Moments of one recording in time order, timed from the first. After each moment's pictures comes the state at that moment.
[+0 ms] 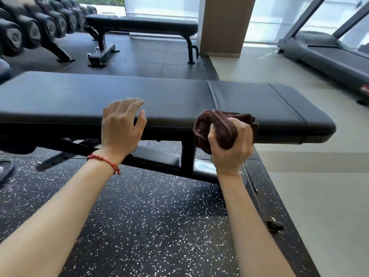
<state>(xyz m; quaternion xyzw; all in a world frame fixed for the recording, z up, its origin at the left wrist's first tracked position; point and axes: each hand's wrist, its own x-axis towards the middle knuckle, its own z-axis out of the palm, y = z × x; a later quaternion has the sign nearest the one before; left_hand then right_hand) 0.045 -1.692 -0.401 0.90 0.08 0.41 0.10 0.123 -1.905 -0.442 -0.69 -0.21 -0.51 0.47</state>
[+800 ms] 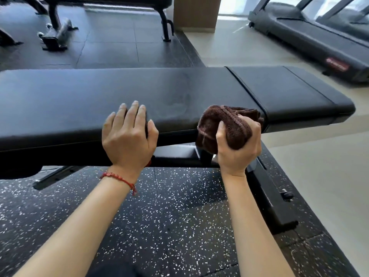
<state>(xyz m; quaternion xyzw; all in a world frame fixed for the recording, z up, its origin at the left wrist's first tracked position) 0.038 -1.602 -0.433 0.88 0.08 0.46 0.00 0.080 -1.797 -0.441 -0.67 -0.15 -0.56 0.47</state>
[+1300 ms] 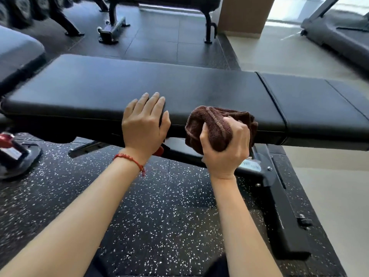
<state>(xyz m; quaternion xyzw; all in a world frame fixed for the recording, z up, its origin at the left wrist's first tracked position) 0.031 -1.606 -0.426 0.90 0.09 0.43 -0.02 0.072 -1.770 -0.443 -0.68 -0.23 -0.52 0.47</state>
